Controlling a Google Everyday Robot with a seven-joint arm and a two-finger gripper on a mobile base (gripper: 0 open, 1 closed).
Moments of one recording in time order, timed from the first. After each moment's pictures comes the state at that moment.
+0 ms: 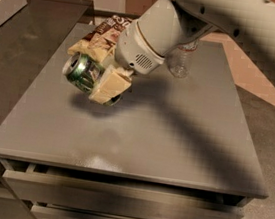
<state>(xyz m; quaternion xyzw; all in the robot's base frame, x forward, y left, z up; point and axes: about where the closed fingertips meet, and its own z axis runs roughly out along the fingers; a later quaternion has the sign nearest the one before) 0.493 0.083 0.926 -0.72 0.60 0.23 0.27</state>
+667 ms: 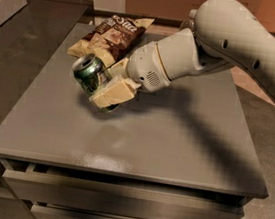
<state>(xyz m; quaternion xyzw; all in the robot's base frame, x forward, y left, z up) 0.496 0.078 0.911 -0.63 0.62 0.34 0.33</state>
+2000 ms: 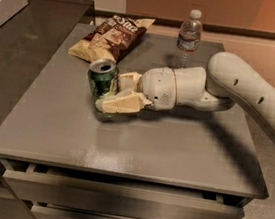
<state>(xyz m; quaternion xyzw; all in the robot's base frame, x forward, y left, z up) 0.499 0.067 0.898 -0.56 0.54 0.48 0.42</state>
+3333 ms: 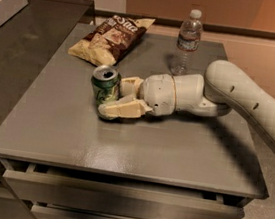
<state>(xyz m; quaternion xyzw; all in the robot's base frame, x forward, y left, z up) 0.503 0.065 0.876 -0.57 0.51 0.47 0.43</state>
